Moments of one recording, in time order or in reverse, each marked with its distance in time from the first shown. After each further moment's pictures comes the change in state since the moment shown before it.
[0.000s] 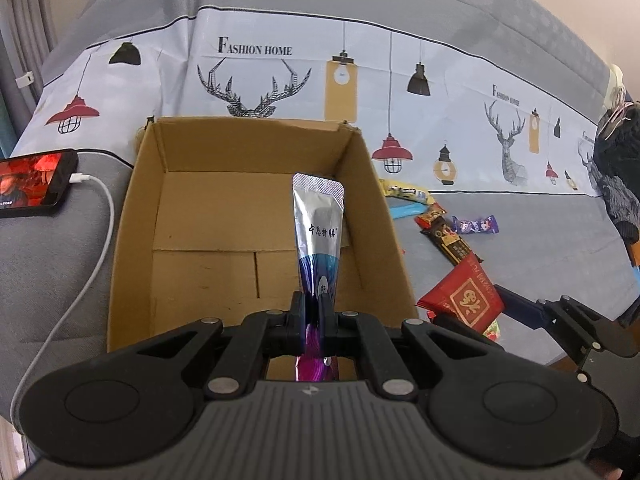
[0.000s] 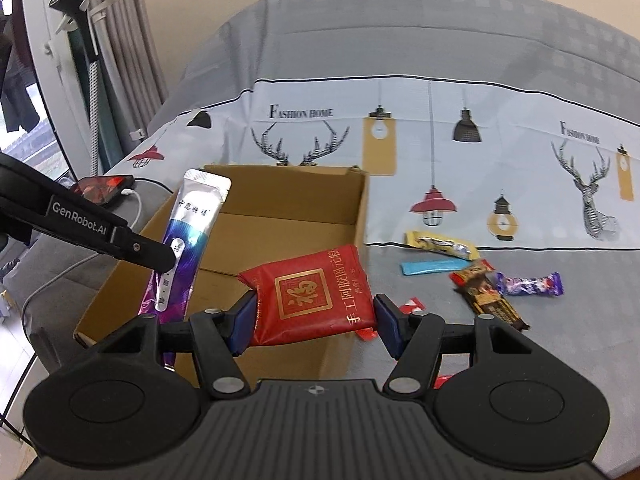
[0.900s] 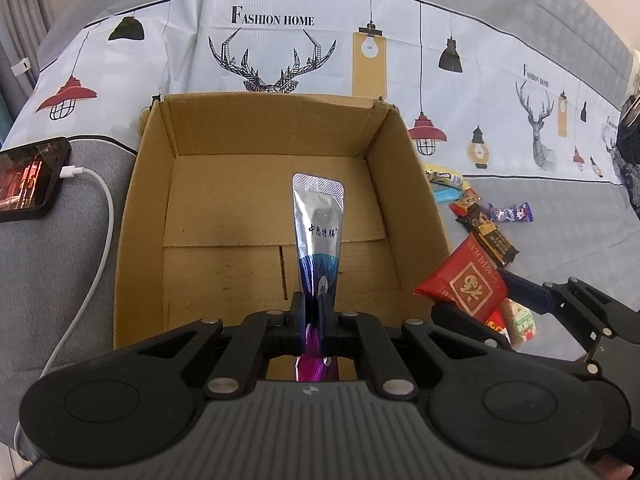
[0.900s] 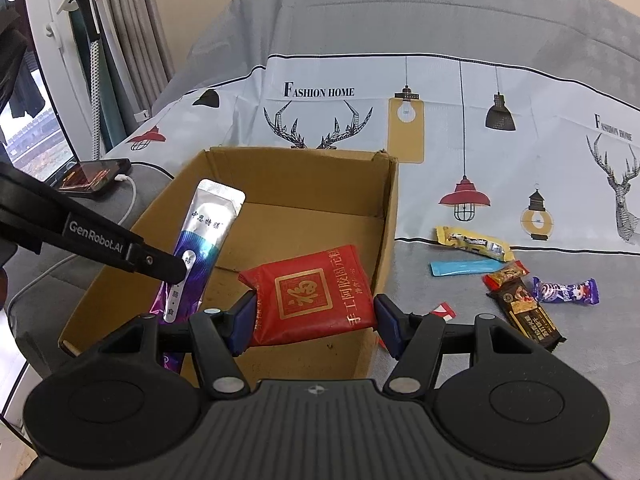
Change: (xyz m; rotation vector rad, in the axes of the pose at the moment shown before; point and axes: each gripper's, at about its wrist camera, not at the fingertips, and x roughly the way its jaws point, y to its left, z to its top) left arm 0.047 0.021 0.016 0.010 0.073 0.045; right arm 0.054 0.011 0.009 -0.012 0.052 0.035
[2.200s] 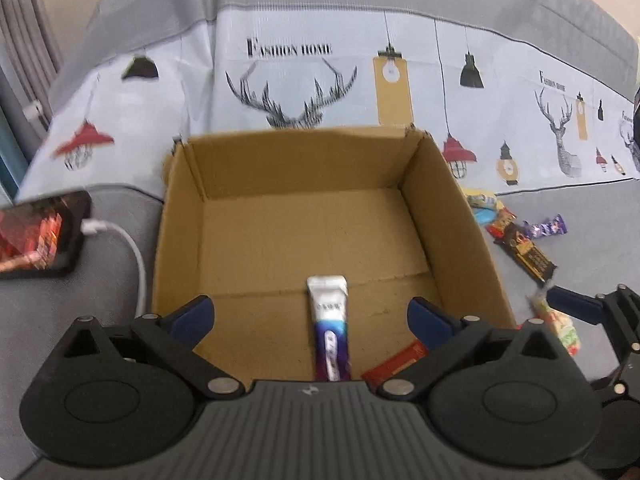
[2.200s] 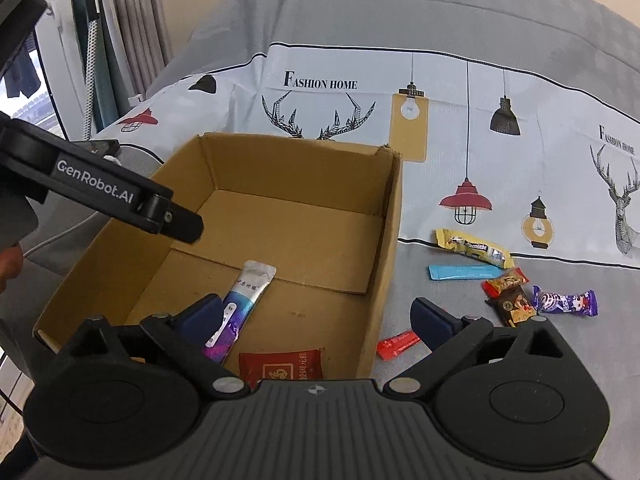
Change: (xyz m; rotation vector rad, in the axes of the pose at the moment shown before) left arm 0.009 0.014 0.015 0.083 -0.118 0.100; right arm 0.020 0.011 -0.002 -0.042 0.012 -0.046
